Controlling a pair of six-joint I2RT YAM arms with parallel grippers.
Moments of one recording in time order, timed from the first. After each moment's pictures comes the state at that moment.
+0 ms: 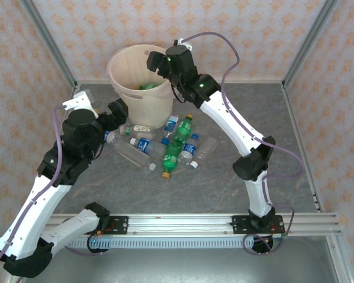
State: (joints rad) left arm -0.45 0.88 1.24 -0.66 -0.42 -0.63; right arm 0.74 2.06 2.40 -0.64 0.31 0.69
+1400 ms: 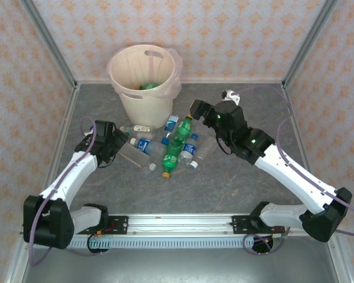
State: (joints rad) left arm -0.09 1.18 0.76 -0.56 -0.08 -1.02; right arm 0.74 1.18 1.22 -0.46 0.38 0.78
